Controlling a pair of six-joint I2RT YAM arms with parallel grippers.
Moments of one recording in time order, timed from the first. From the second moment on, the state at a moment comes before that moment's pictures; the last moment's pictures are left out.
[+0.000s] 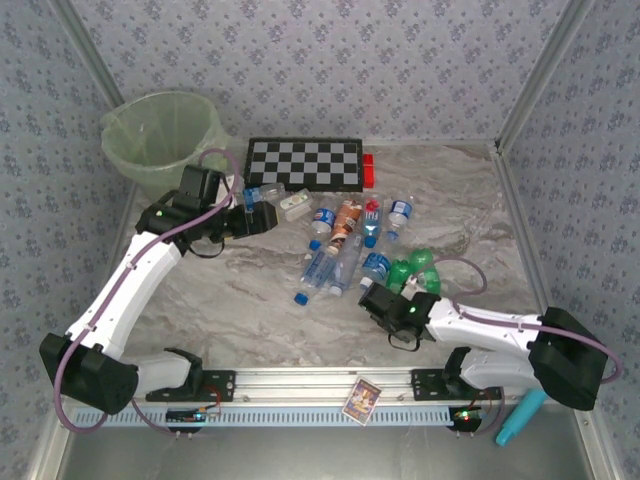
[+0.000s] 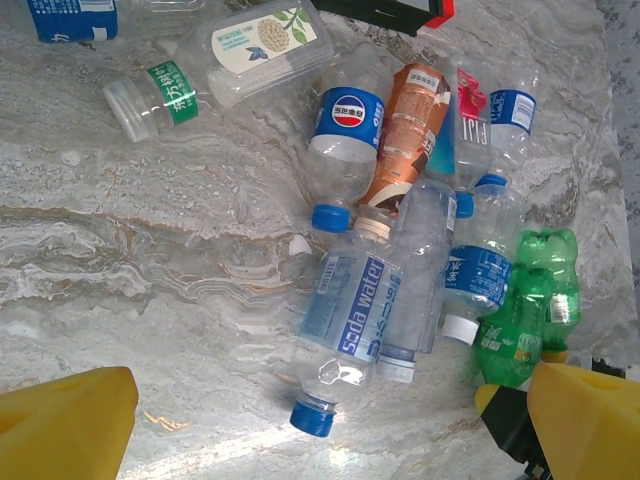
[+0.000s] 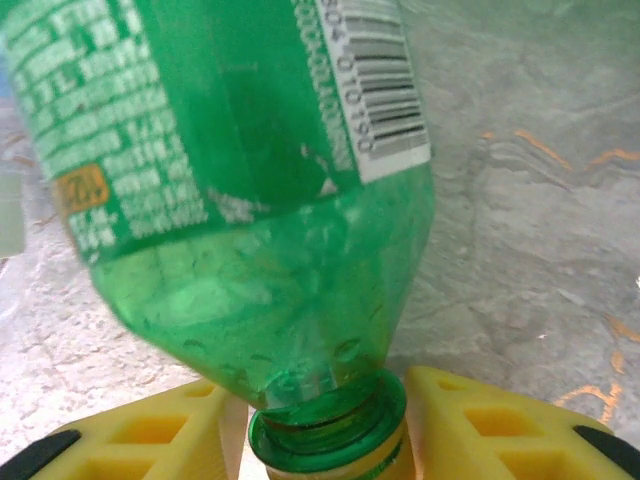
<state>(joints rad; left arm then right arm) -0.38 1.23 1.25 -0.87 0.28 -0.51 0.98 1.15 0.51 -0.61 0.32 1.51</state>
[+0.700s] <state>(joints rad) -0.38 1.23 1.25 -0.89 0.28 -0.51 0.95 1.08 0.49 -0.61 0.32 1.33</state>
